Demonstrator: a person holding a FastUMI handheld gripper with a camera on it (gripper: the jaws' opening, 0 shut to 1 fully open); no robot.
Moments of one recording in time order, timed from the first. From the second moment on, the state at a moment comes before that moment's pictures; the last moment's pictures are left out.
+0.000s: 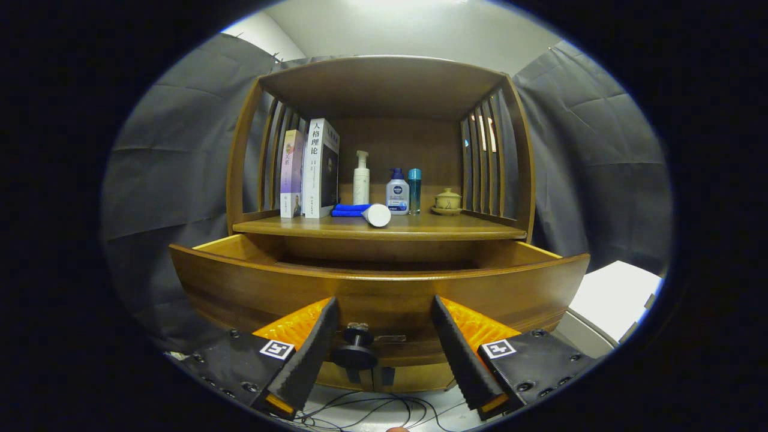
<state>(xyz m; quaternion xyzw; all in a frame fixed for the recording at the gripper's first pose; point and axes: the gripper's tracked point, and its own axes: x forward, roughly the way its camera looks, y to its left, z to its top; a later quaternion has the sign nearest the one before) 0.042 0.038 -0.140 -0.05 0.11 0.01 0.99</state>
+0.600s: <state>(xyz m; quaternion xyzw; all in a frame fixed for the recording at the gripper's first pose) 0.091 0.041 -0.143 -0.05 0.13 0.01 0.99</state>
